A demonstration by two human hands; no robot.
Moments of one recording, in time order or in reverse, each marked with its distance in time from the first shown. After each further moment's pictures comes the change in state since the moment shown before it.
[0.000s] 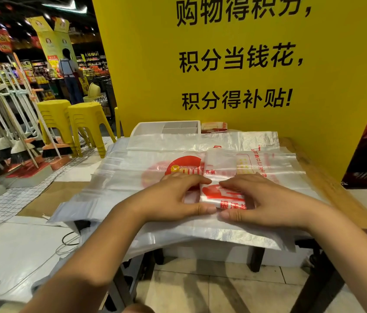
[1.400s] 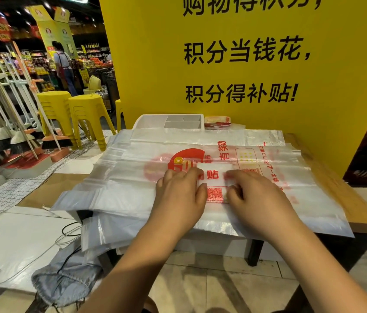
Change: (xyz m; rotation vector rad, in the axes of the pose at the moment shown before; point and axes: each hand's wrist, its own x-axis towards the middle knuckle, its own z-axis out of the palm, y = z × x) left_hand -0.009 0.030 0.046 0.042 0.501 -0.272; right_hand 0.001 -0.050 0.036 0.051 0.461 0.291
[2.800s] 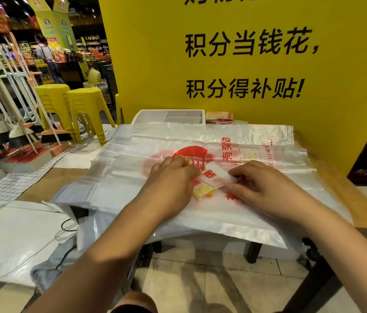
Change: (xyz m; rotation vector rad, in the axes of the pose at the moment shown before) left_hand 0.032 -0.020 -0.017 0.199 -0.216 0.145; right_hand 0.040 0.048 -0.007 0.048 -0.203 -0.244
